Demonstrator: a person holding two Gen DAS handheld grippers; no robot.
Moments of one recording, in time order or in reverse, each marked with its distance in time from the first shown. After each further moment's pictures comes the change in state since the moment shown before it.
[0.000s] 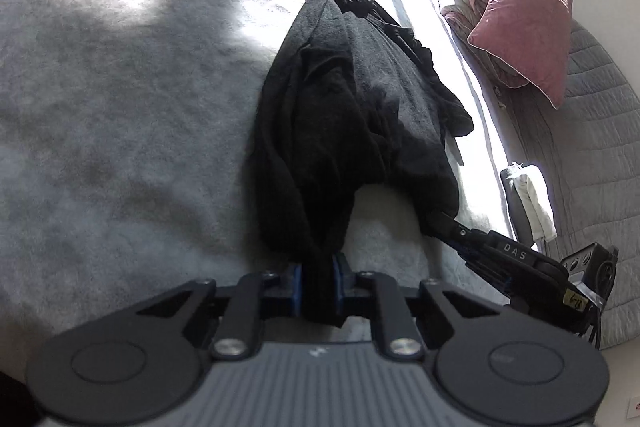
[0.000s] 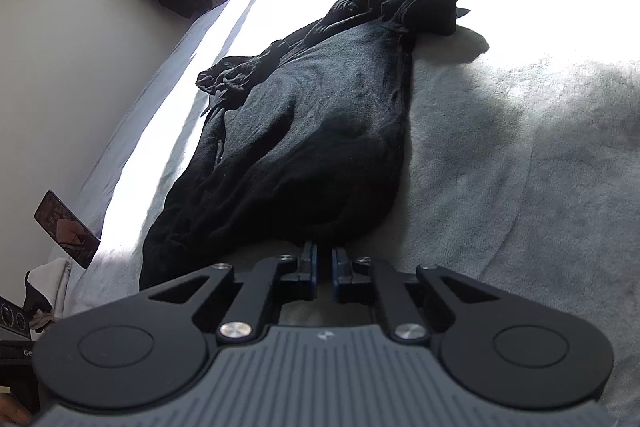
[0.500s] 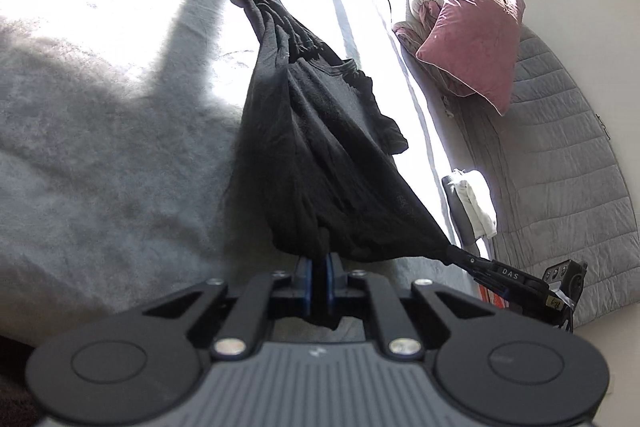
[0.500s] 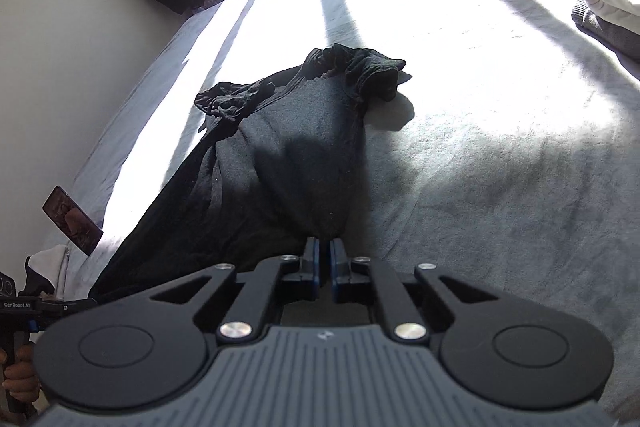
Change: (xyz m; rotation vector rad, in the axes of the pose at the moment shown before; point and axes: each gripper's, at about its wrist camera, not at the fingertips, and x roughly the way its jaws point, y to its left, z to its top) left arm -0.087 -0.014 0.006 0.076 -0.059 -0.080; right arm -0.107 -0.008 0.034 -0.072 -0.004 -0.072
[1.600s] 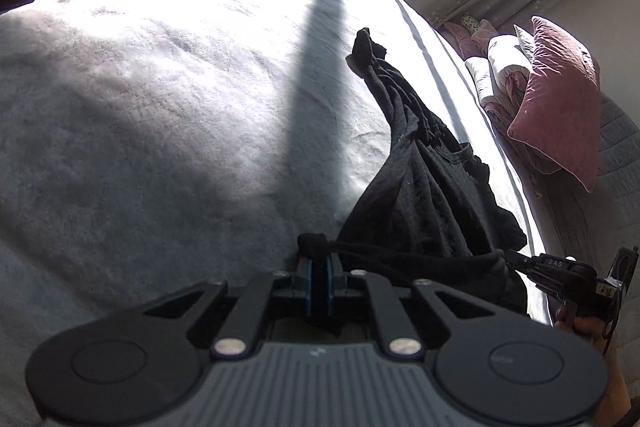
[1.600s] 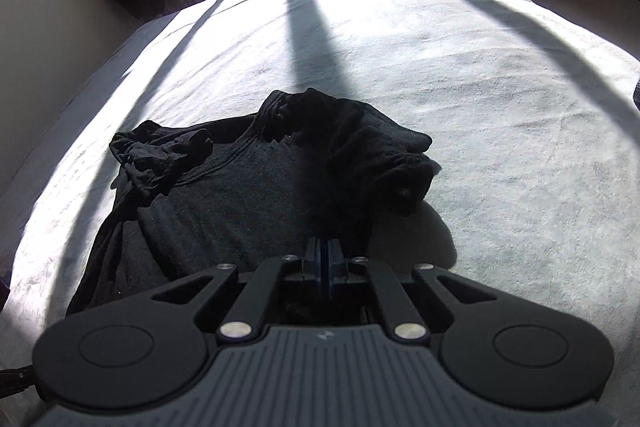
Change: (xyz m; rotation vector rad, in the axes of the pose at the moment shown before) left arm 0.054 0.080 0.033 -0.063 -0.240 0.203; right arm 0.160 0.012 0.076 -0.081 -0.058 -0.195
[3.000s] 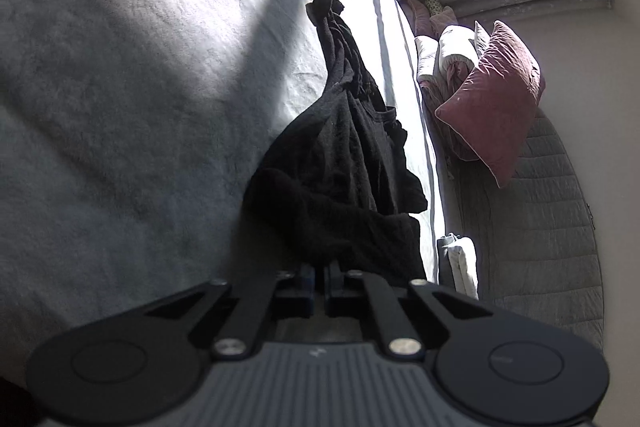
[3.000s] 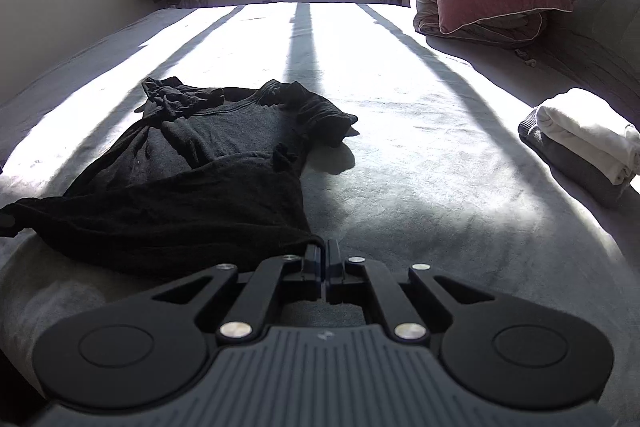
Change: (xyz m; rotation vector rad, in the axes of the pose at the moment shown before) left arm -0.041 0.000 -0.017 -0.184 0.205 -0.279; right arm -0.154 -0.004 -0.109 -0.242 -0.159 -0.155
